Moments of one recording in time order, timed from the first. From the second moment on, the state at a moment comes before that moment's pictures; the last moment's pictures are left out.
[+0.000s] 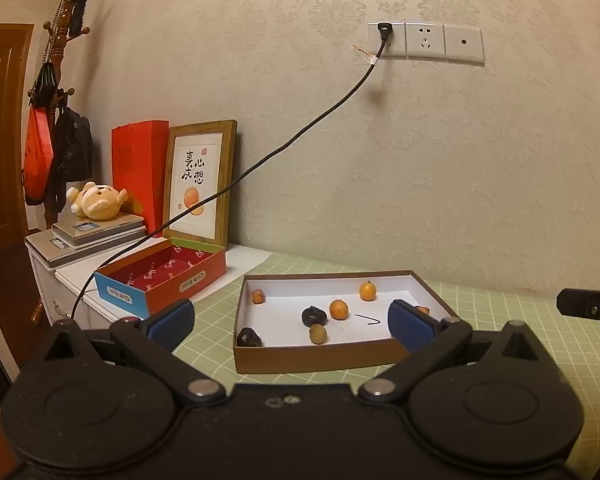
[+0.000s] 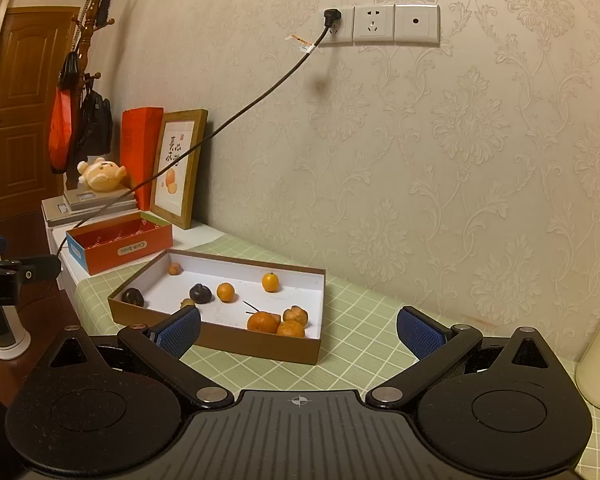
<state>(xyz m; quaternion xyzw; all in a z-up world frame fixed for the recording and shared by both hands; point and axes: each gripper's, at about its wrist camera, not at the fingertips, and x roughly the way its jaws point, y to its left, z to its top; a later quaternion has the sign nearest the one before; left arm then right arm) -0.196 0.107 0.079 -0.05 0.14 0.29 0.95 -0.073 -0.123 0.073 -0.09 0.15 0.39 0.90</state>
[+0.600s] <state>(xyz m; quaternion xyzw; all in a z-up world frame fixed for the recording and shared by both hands) -0.194 0.106 0.078 -0.05 0.14 0.29 0.95 -0.070 -0.124 0.075 -0.08 0.15 0.39 0.90</state>
